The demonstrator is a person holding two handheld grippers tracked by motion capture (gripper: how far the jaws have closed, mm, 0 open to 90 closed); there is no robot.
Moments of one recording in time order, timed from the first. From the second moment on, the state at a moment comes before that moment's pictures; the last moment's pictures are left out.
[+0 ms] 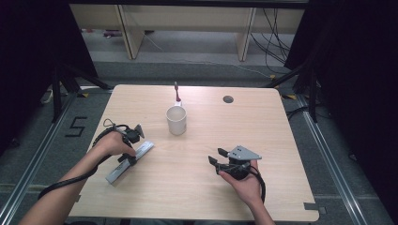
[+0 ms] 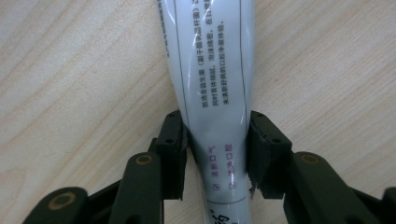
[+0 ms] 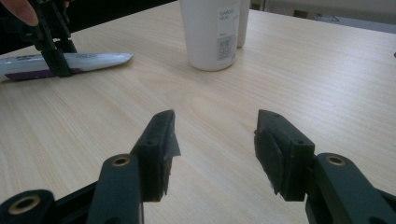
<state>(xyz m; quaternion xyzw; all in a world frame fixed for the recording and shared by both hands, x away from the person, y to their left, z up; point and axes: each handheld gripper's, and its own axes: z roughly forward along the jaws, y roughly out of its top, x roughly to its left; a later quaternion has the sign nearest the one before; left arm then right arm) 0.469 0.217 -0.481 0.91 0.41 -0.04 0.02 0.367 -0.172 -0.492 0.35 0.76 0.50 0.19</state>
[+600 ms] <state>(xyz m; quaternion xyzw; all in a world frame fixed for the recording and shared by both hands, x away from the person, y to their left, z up) 0.458 0.231 -0.476 0.92 0.39 -0.02 0.08 0.369 -0.173 -0.494 0.35 0.76 0.51 0.20</state>
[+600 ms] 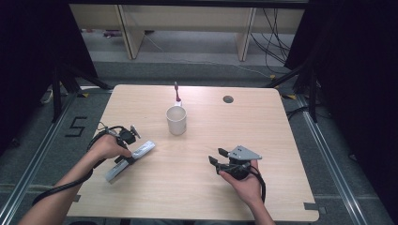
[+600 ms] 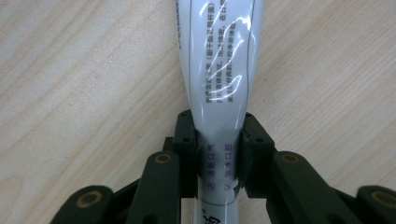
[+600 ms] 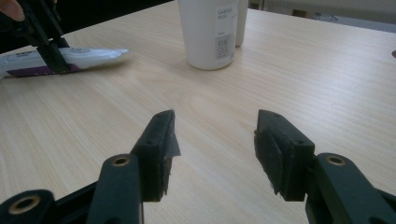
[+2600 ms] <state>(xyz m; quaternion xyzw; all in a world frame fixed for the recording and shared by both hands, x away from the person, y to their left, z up) 0.450 0.204 -0.398 0.66 0.33 0.24 0.63 0.369 -0.174 -0.497 0.35 0.77 0.50 0.19</state>
